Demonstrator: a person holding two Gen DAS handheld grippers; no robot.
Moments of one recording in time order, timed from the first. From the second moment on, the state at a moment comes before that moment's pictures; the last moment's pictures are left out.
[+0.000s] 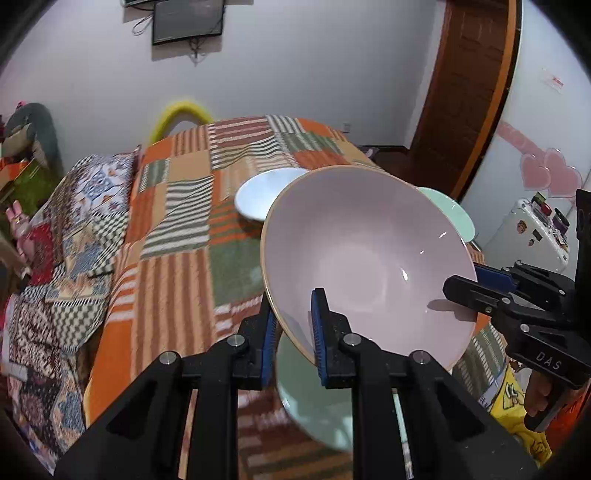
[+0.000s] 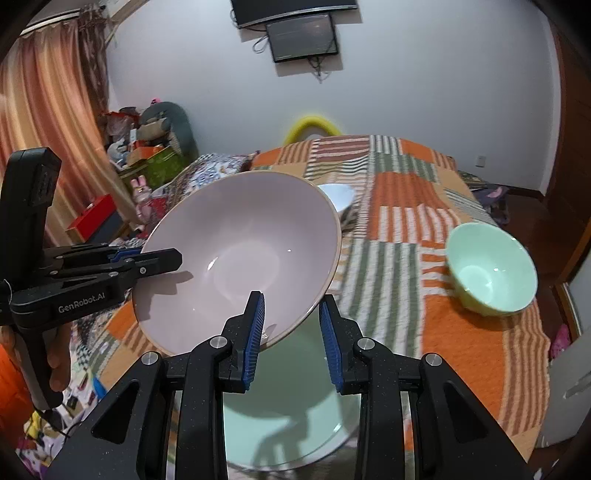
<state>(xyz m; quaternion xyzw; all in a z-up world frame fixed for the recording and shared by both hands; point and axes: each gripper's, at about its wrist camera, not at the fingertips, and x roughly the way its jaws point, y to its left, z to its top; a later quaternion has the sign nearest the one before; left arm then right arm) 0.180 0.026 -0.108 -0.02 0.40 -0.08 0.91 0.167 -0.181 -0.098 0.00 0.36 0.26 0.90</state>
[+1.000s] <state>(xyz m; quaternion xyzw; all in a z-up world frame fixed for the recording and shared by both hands) 0.107 0.152 -0.178 -0.07 0.45 0.02 0.89 0.139 -0.052 -0.162 -0.07 0.43 0.36 0.82</state>
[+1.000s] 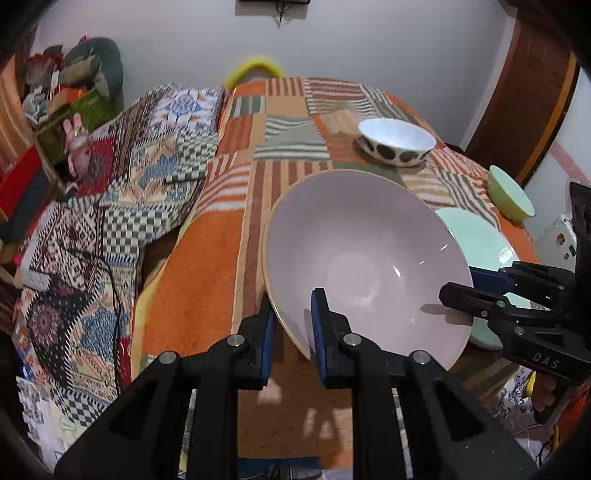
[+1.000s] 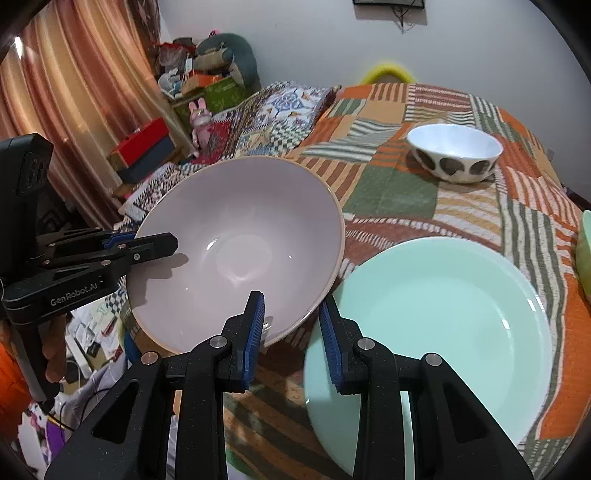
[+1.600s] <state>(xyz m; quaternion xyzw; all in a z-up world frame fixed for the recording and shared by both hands) 0.111 0.162 -0.220 -0.10 0.48 0.01 0.87 0.139 -0.034 -0.176 -0.11 0.45 0.35 0.82</state>
